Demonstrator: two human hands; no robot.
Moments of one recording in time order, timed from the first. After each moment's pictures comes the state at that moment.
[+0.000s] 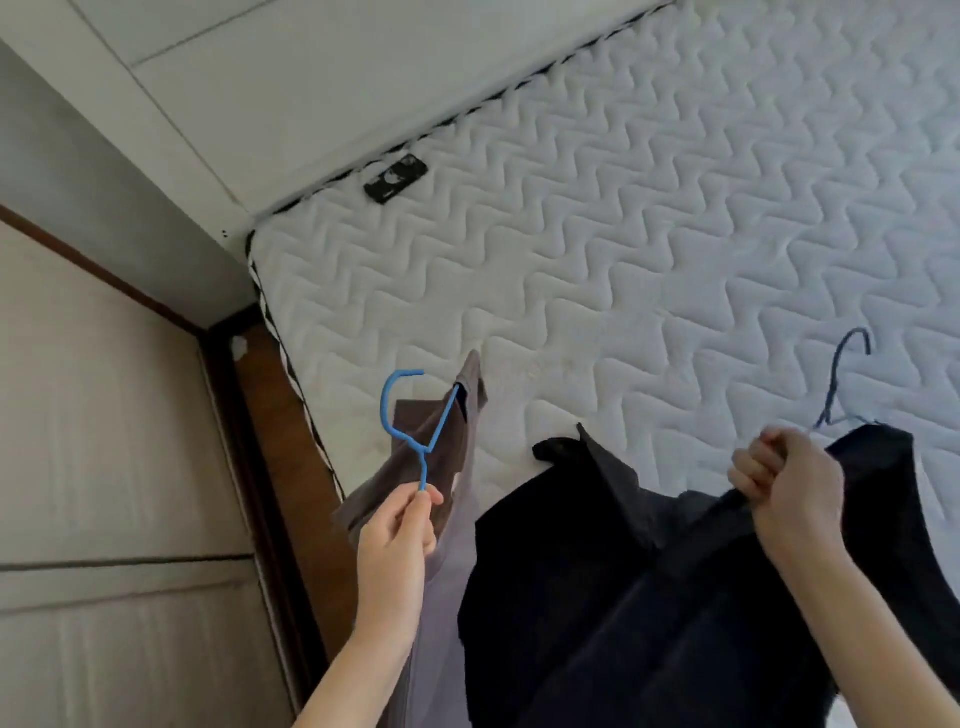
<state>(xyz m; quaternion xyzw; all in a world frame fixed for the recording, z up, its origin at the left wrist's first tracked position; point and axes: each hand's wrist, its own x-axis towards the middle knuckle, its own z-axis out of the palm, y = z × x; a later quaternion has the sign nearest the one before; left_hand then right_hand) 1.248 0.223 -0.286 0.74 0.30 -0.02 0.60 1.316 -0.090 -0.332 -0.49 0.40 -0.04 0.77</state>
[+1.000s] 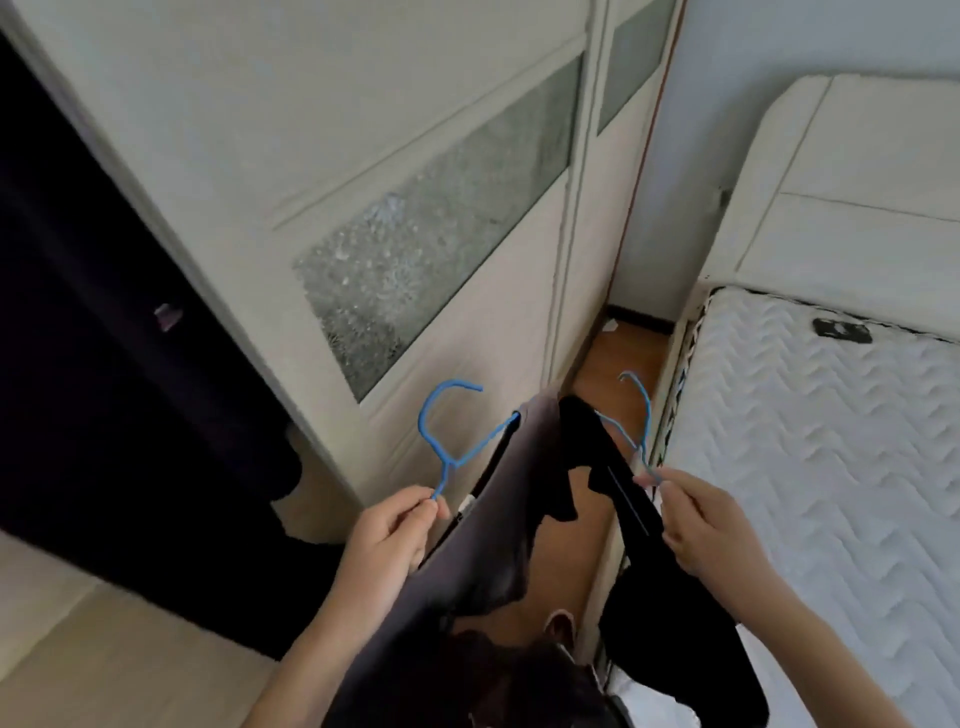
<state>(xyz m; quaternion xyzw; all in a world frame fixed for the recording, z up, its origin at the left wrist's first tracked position) 0.600 0.301 -0.020 0.64 0.42 0.27 0.58 0.859 0.160 -0.021 -0.76 -0.31 0.30 0.48</state>
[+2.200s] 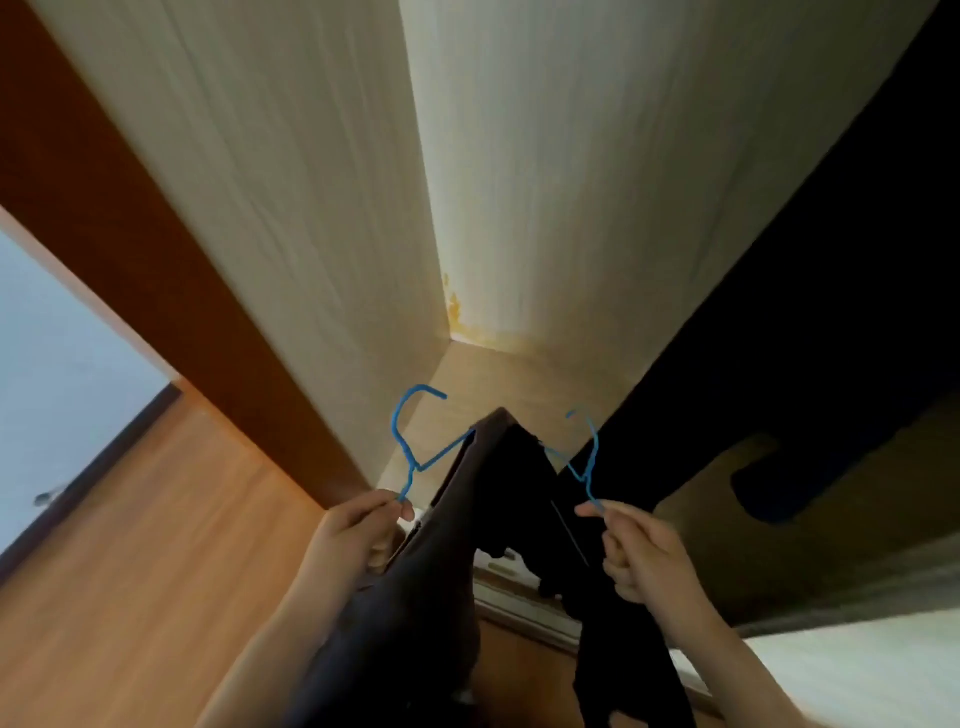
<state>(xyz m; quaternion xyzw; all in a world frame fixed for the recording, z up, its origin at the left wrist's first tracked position) 0.334 0.118 -0.022 0.09 0.73 0.58 0.35 0.528 0.330 -0.048 -0.41 -0.56 0.71 0.09</state>
